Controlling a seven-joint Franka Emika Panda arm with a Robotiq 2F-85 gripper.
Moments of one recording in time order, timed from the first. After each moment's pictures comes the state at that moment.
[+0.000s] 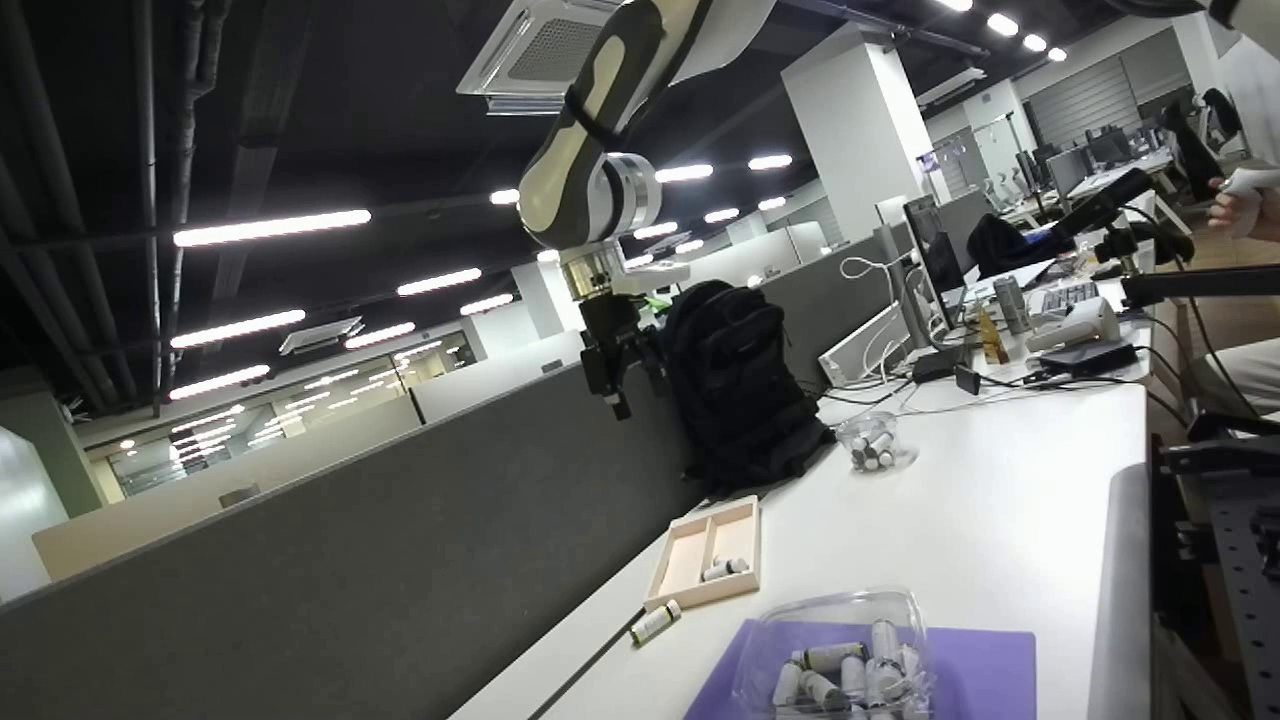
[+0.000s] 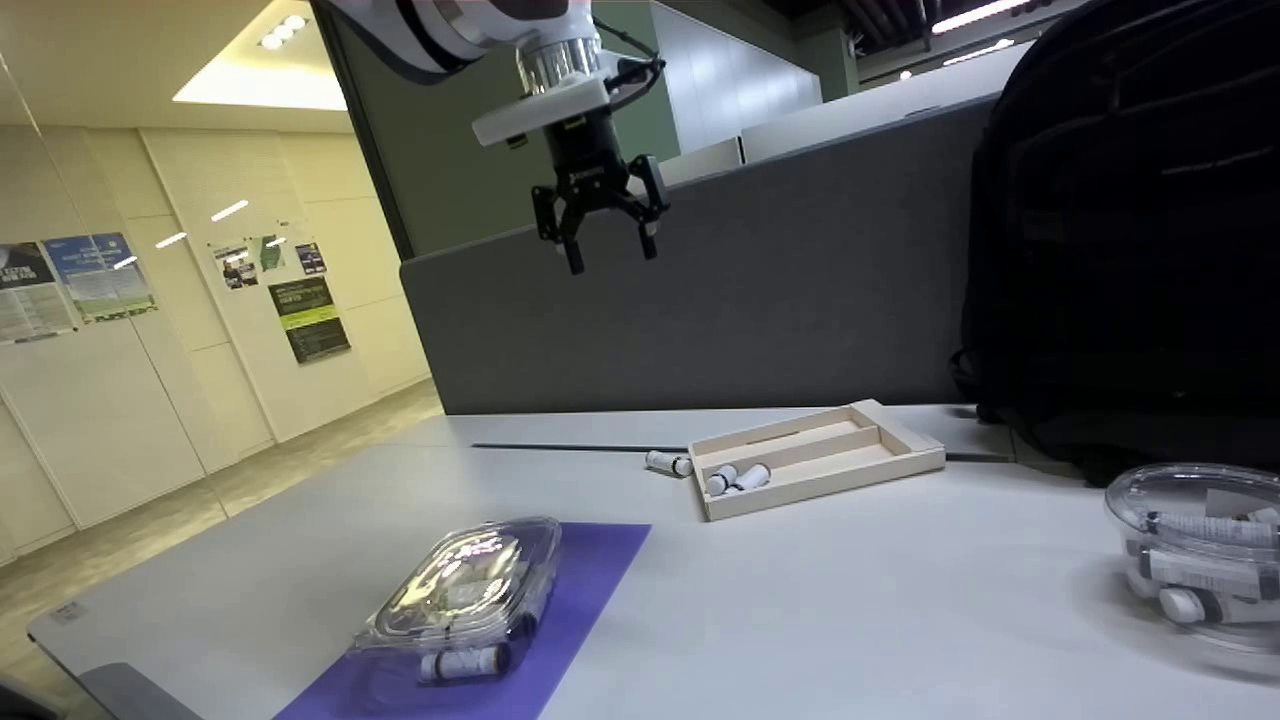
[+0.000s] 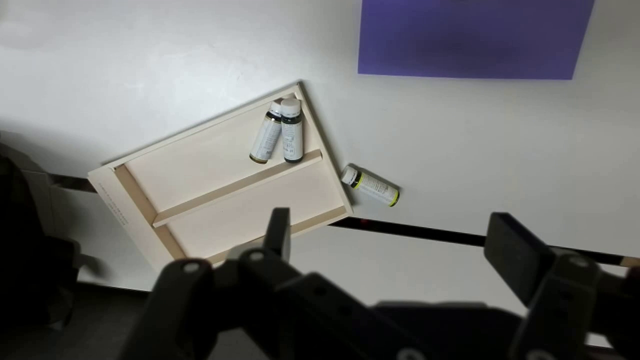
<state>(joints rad) -0.03 0.34 0.01 -1.67 0.03 2.07 -0.18</state>
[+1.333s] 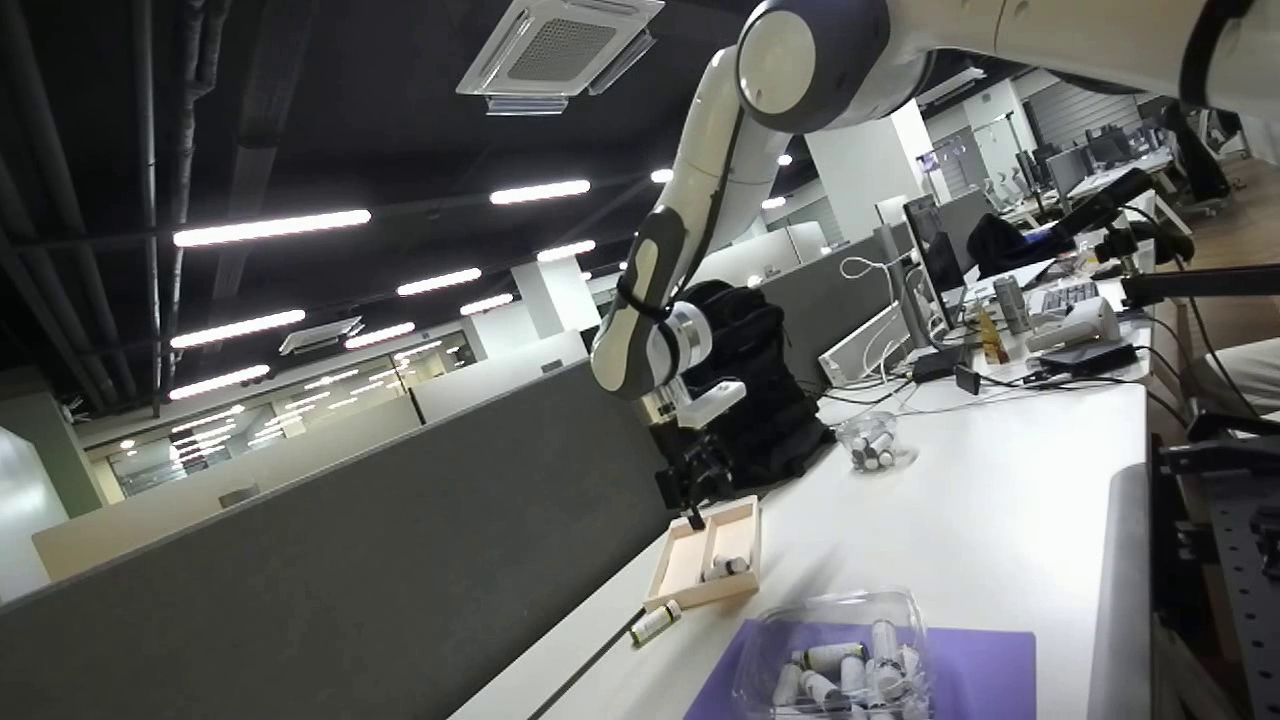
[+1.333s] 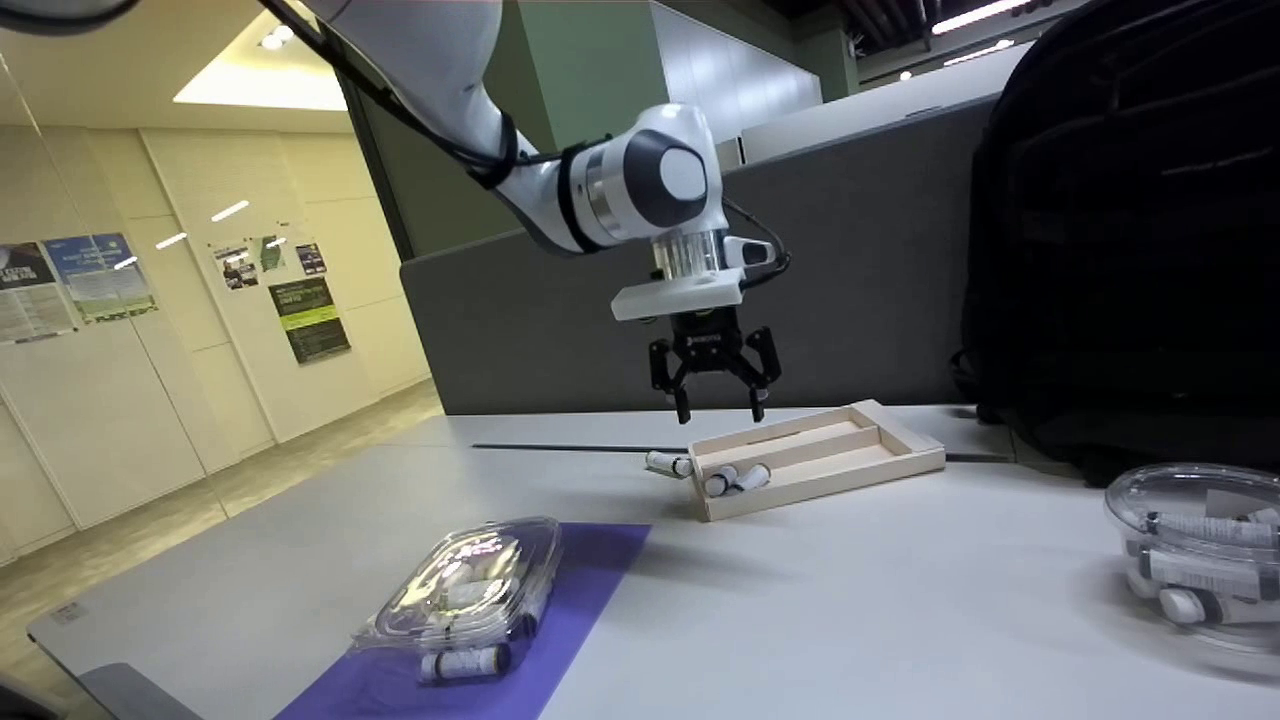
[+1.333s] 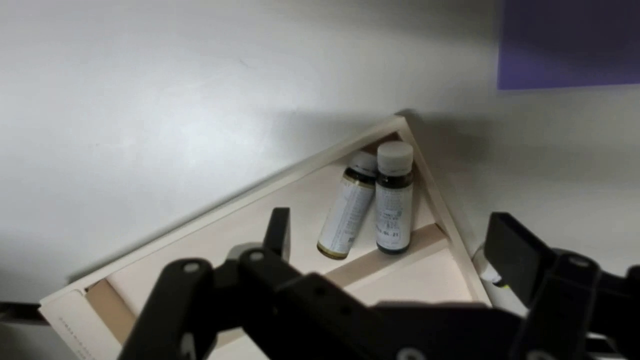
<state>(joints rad) -0.10 0.79 -0.02 -1.46 0.02 2.18 -0.19</state>
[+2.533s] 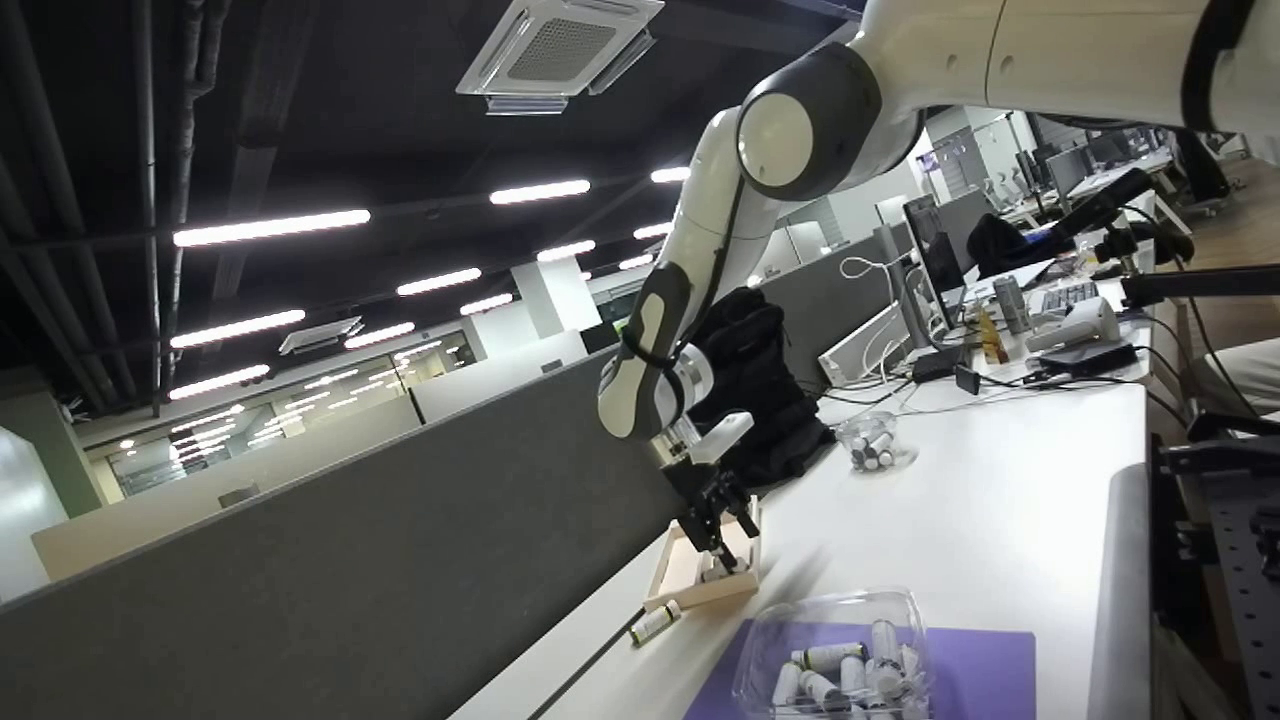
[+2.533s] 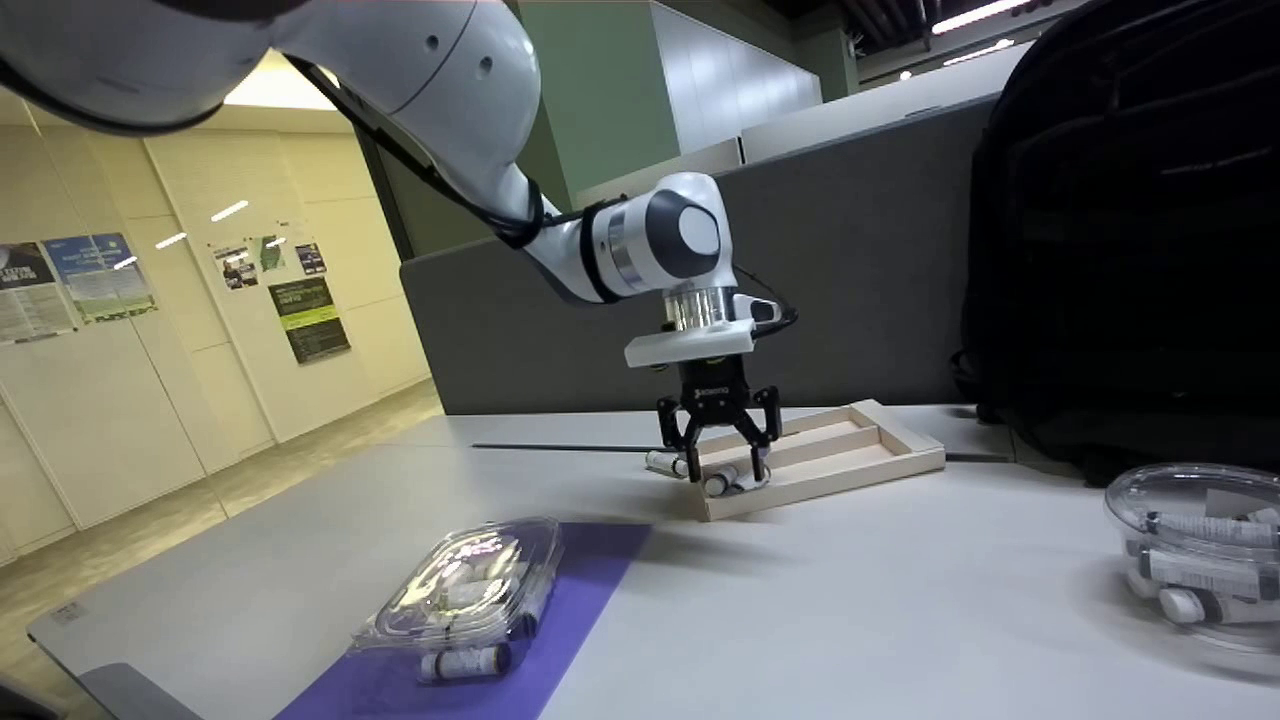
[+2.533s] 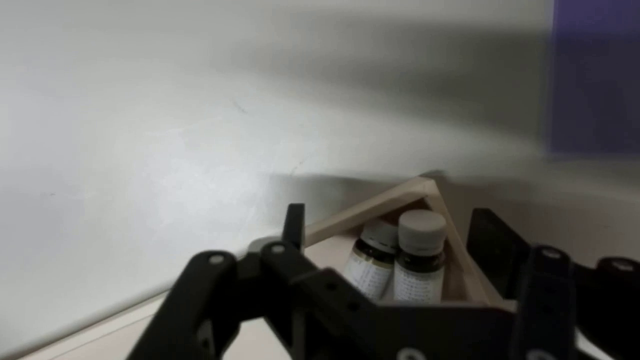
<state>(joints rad) -0.09 0.95 -0.03 -1.32 -0.03 2.05 -0.19</state>
